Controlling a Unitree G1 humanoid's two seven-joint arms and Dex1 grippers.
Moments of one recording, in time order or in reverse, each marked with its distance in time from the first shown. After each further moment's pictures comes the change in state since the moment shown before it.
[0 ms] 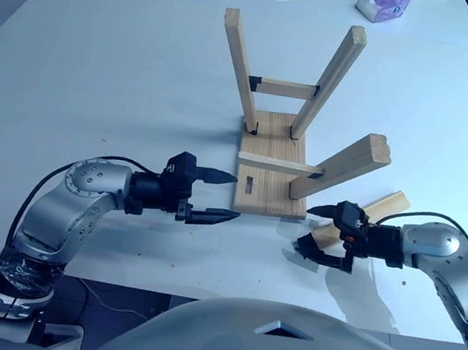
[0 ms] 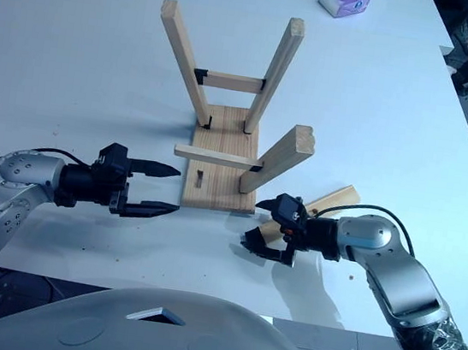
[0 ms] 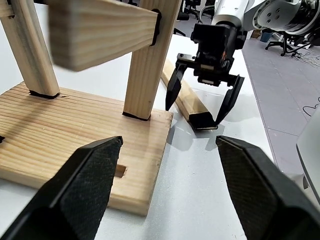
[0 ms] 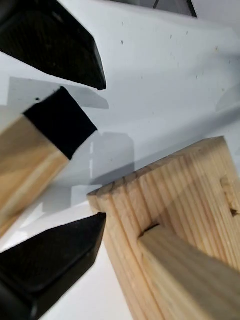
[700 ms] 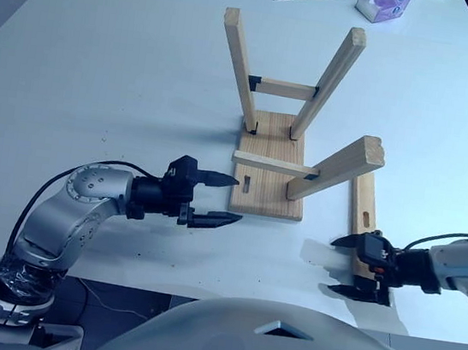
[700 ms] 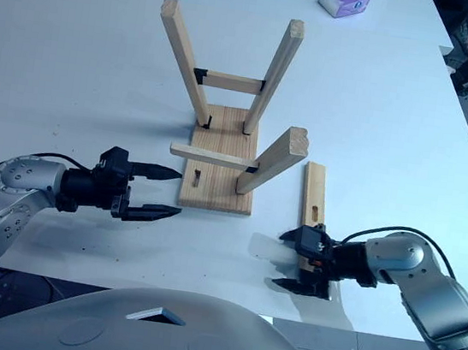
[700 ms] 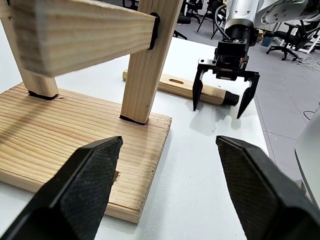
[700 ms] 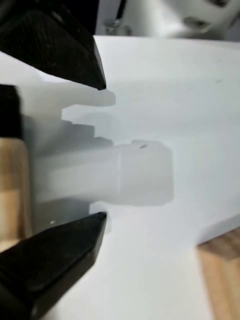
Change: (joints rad) left arm 0.043 -0.013 0.003 -0.029 -0.005 0.002 0.032; right arm 0.164 -0.267 -0.100 0.050 -0.055 -0.182 0.152
